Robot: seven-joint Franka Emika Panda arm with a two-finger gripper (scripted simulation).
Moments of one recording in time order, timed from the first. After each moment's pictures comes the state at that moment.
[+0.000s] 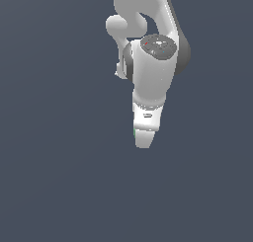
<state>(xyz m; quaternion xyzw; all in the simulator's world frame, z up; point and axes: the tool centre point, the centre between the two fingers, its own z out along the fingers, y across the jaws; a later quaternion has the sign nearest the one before) 0.048 0.060 0.214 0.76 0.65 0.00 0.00</state>
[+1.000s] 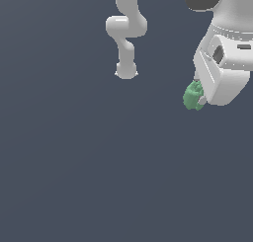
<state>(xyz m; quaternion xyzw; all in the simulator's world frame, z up) 0.018 0.207 0.363 0.76 0.65 0.00 0.00</state>
